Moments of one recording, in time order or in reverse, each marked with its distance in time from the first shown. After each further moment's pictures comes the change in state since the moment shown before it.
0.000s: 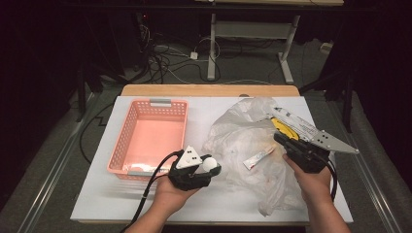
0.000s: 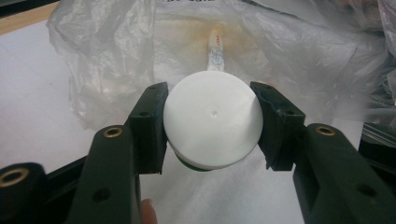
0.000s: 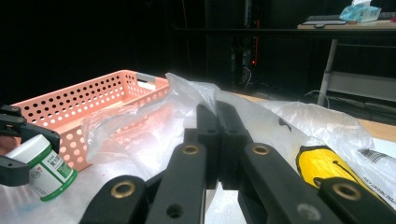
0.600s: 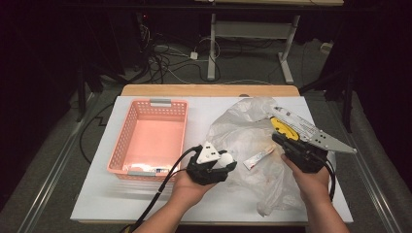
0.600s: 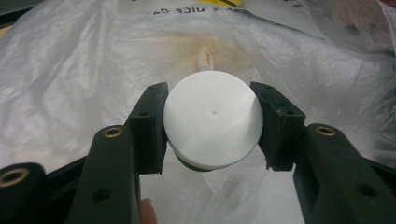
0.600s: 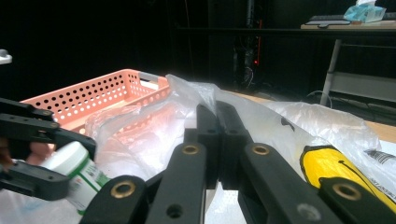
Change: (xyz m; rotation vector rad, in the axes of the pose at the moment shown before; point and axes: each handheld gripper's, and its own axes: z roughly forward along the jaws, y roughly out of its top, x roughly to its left) left arm -0.012 0.024 0.042 -0.017 -0.002 0.031; right arm 0.003 0.000 0.003 0.004 0.008 -0.003
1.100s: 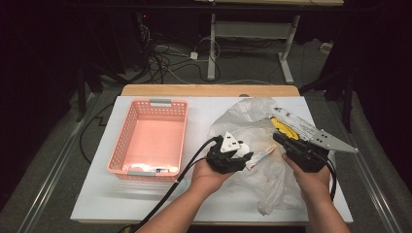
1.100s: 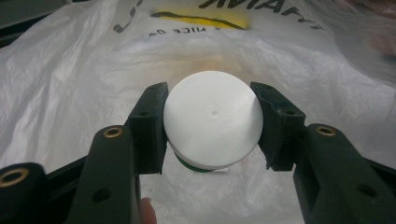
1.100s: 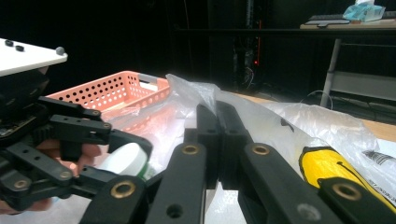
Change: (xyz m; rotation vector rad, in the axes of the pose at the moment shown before) left arm -0.001 0.029 0.047 -0.014 0.017 0.027; right arm -0.004 0.000 -0.001 -0.005 0.002 0.011
